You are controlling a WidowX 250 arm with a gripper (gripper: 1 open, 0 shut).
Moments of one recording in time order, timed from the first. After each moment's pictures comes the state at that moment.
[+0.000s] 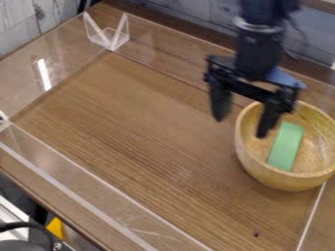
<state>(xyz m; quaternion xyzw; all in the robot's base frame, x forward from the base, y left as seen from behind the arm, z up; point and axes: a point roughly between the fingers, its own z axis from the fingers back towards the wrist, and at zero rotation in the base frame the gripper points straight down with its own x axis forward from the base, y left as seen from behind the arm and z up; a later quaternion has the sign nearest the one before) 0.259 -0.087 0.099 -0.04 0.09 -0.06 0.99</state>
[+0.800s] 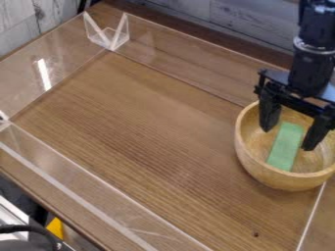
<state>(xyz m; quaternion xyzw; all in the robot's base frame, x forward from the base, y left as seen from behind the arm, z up) 0.298 -0.128 0.077 -0.05 0.06 -0.09 0.99</state>
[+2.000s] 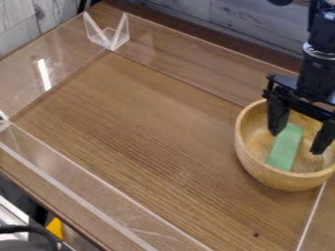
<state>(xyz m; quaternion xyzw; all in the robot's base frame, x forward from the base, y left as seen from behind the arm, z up) 0.305 -0.132 0.073 -0.05 0.06 -0.09 0.99</state>
